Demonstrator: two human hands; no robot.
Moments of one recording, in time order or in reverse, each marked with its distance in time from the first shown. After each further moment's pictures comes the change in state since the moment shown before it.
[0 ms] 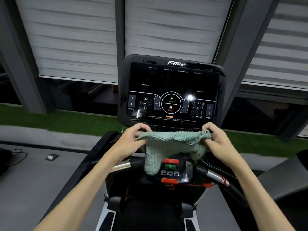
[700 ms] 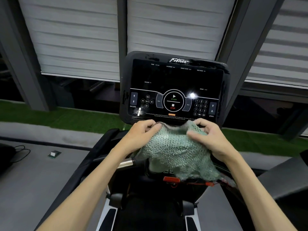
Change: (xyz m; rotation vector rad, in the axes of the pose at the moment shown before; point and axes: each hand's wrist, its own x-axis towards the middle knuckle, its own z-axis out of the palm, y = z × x) left_hand 0.013 0.023 0.014 0.307 0.014 0.059; right_hand 0.006 -0.041 0.026 0.223 -0.111 0.113
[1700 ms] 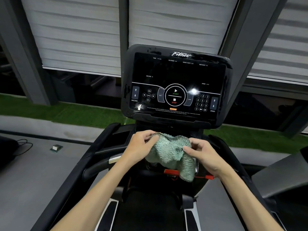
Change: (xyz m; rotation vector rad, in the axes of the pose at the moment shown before) left_hand -0.028 -0.042 0.038 -0.150 0.123 -0.117; right_hand -0.032 0.056 0.023 0.108 -0.094 0.097
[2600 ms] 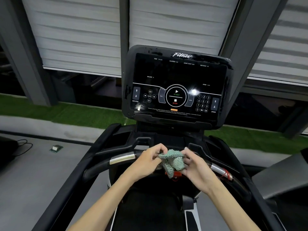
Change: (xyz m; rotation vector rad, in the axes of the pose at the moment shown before) left_hand -0.021 -0.020 0.023 -0.017 -0.292 0.024; right_hand -0.010 0.033 0.033 0.619 0.103 0.269
